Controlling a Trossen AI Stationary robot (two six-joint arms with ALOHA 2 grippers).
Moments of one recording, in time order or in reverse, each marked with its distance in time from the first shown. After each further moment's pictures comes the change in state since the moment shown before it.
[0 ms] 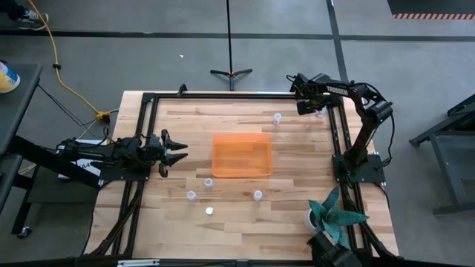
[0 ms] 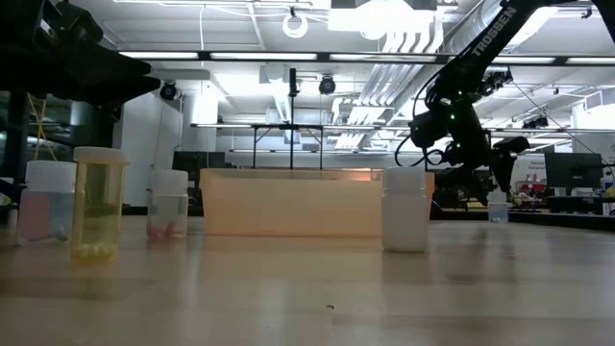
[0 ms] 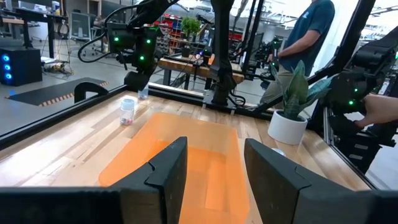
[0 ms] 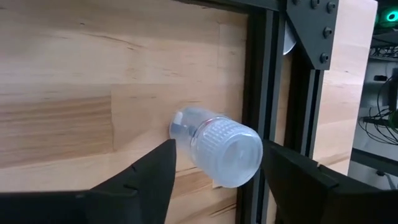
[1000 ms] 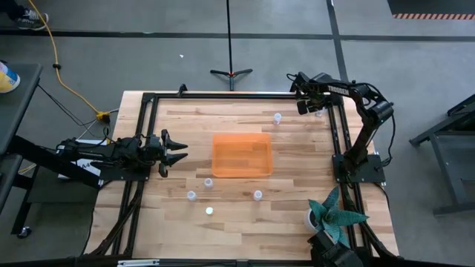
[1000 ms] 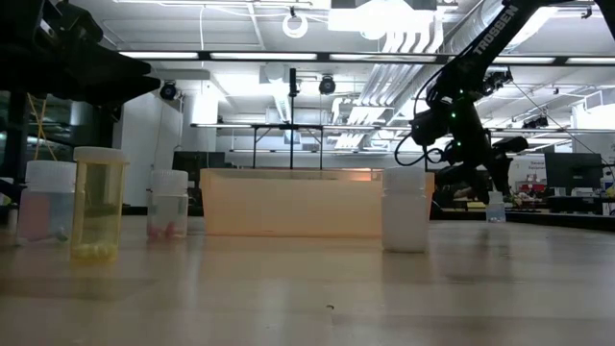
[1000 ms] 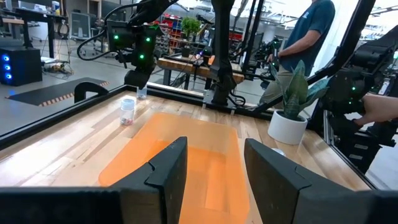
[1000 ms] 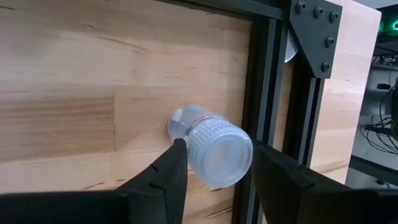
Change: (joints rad) left arm 0.000 0.000 0.000 0.000 0.000 0.000; right arm -0.011 -0.002 0.002 0.029 -0.040 -0.041
